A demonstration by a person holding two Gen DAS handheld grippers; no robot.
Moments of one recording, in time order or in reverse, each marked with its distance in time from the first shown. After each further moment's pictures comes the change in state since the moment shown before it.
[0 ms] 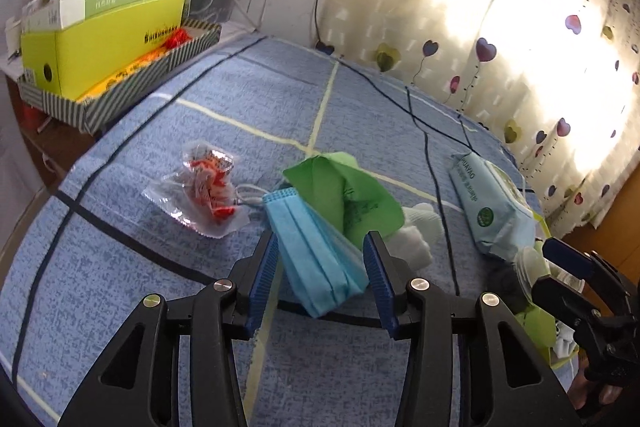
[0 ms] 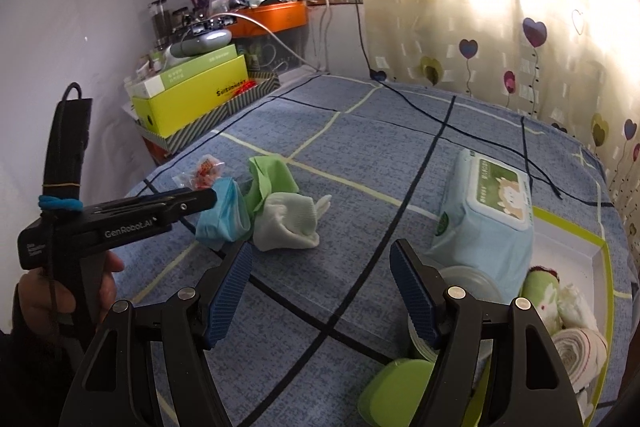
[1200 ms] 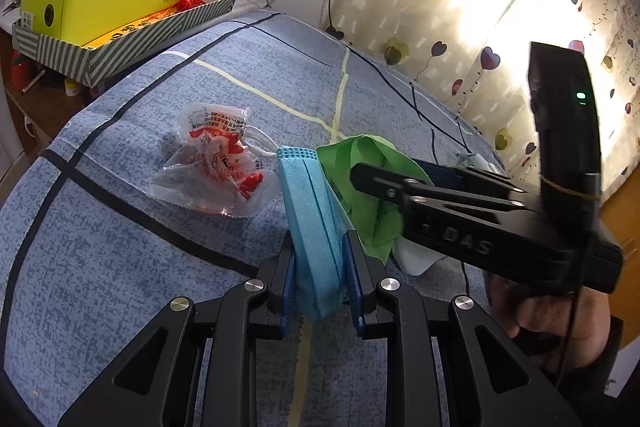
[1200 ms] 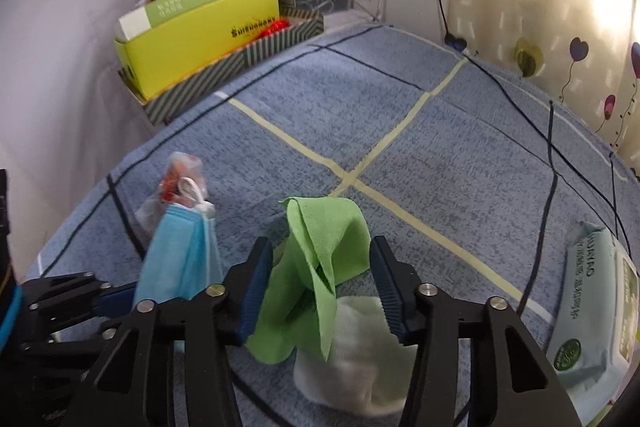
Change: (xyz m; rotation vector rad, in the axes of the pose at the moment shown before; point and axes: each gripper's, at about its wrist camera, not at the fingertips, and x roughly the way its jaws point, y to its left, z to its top) left arm 0.009 0.045 -0.009 -0.081 0.035 -0.103; right arm 0.169 0.057 0.064 -0.122 0.230 0.035
